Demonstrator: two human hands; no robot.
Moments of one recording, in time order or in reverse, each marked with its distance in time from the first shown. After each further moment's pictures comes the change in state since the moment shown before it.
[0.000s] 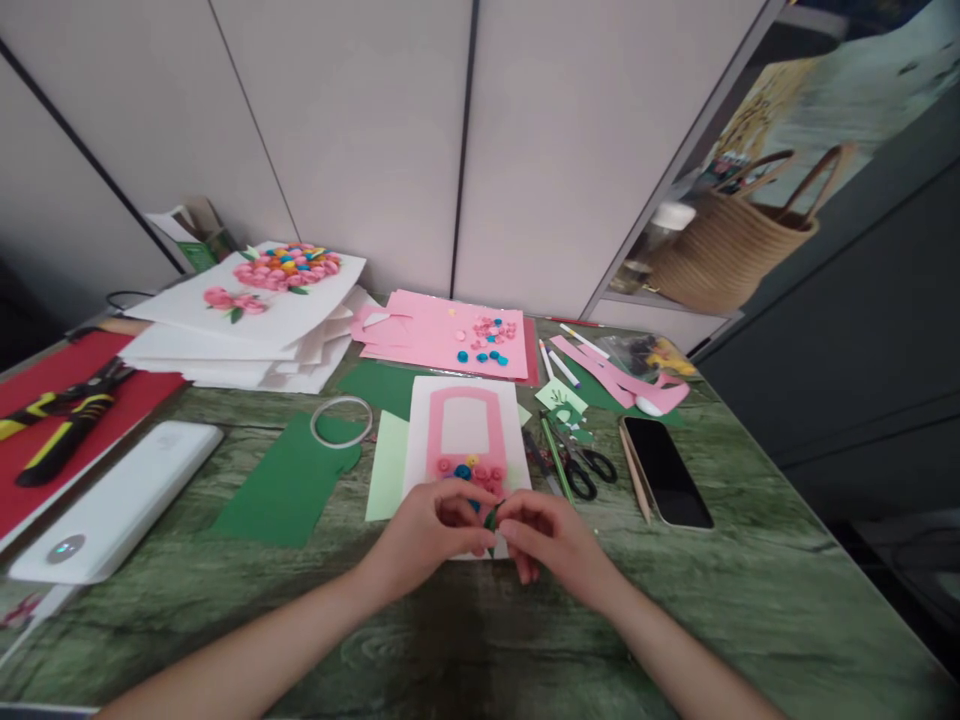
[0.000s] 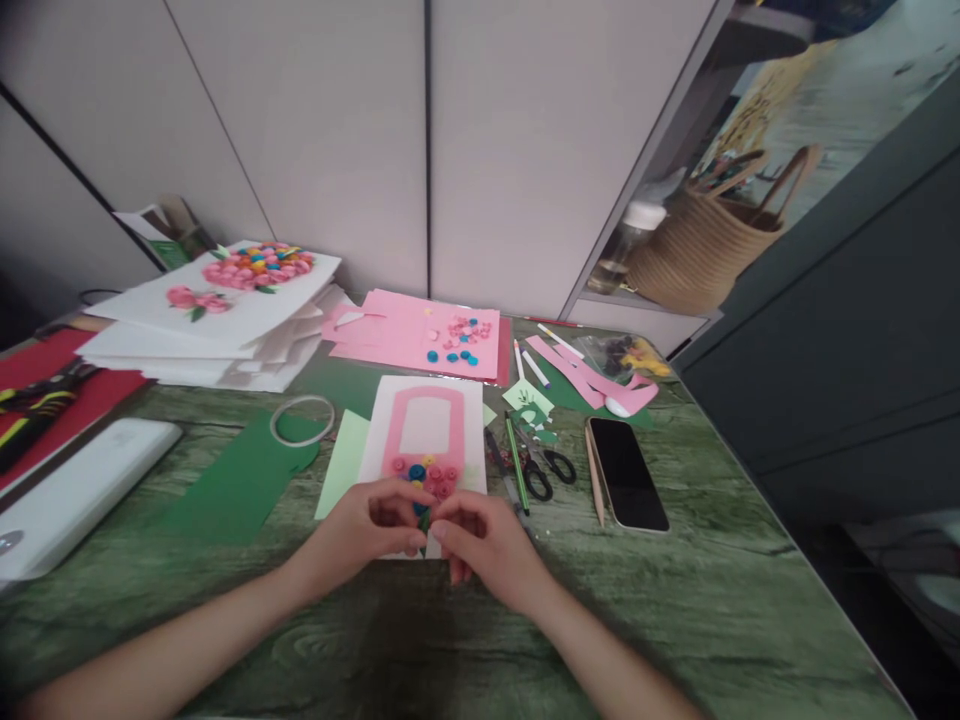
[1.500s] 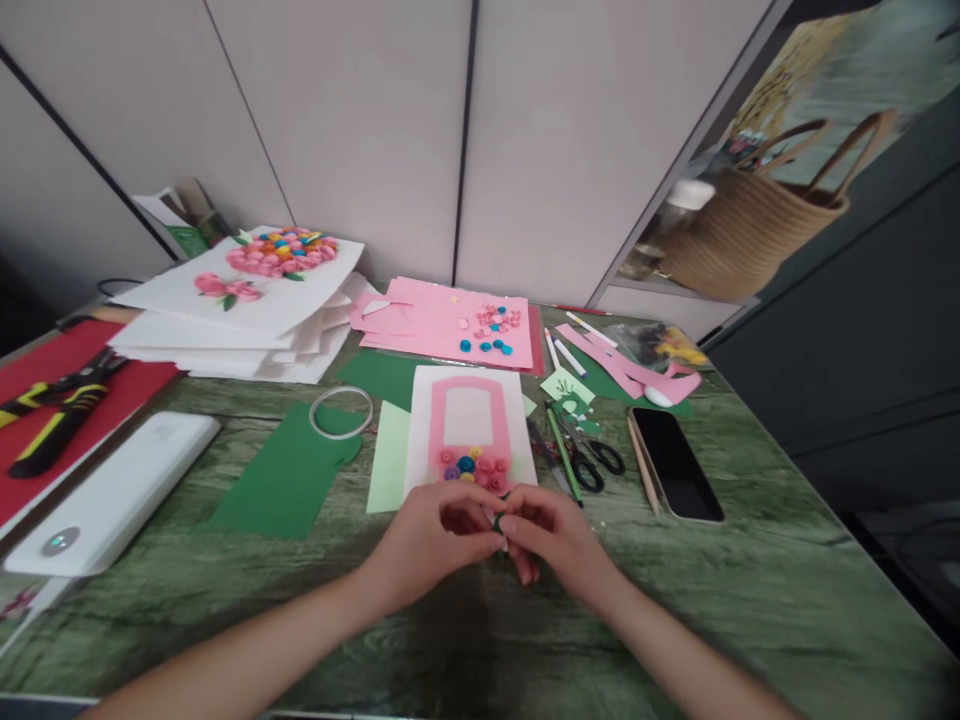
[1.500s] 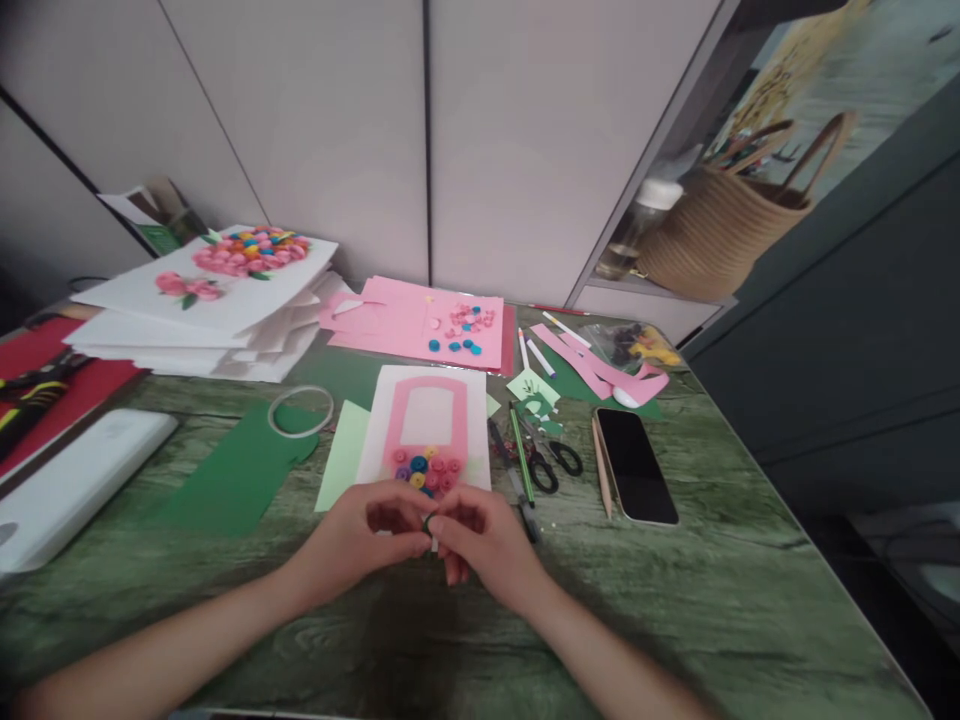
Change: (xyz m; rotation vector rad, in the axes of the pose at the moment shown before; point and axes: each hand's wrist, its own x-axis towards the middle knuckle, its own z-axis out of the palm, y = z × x) left_hand -0.006 -0.002 0.005 0.119 0.012 0.078; right_hand -0.001 0.000 0.008 0.092 0.021 0.051
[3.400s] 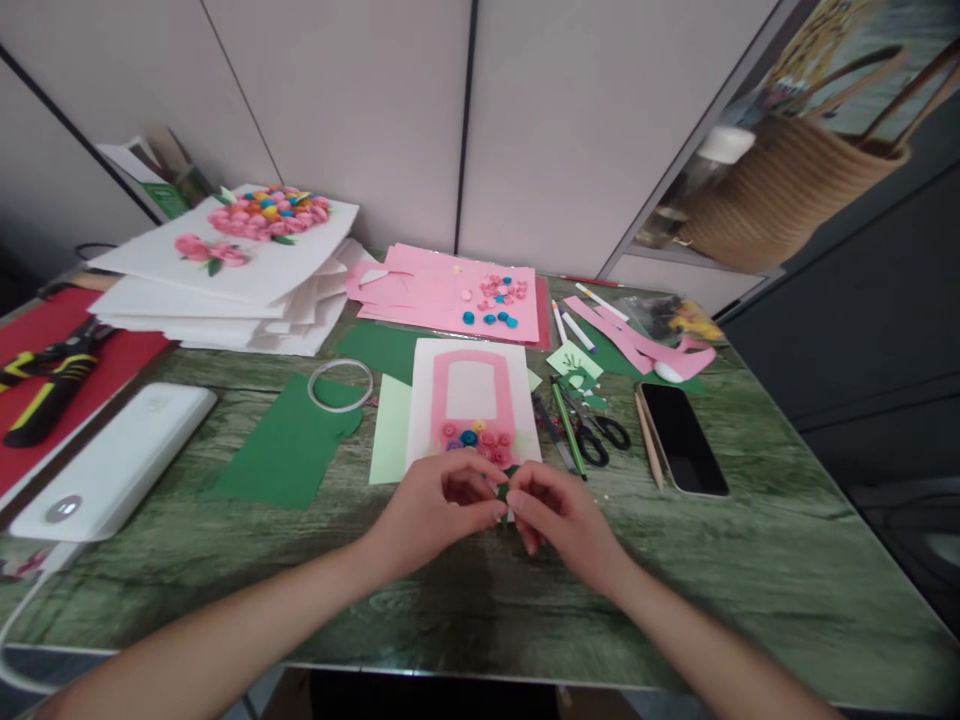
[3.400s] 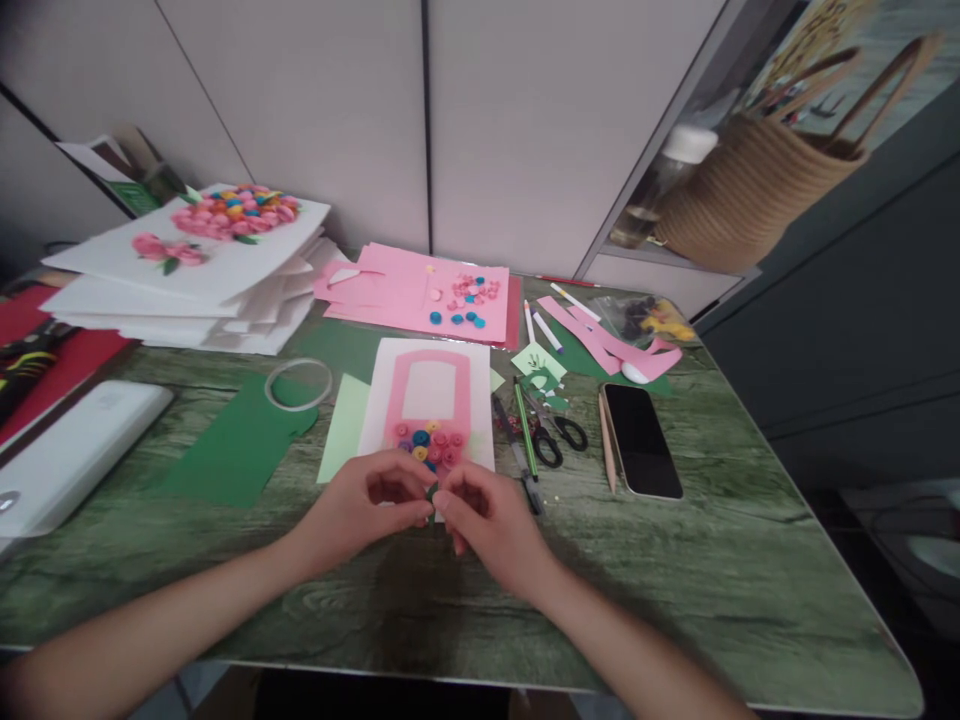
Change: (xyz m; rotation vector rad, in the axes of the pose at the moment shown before) left_hand 0.000 0.003 0.000 -0.069 -0.003 -0.031; right_hand -0.007 -0.004 0.004 -0.147 0.047 -0.080
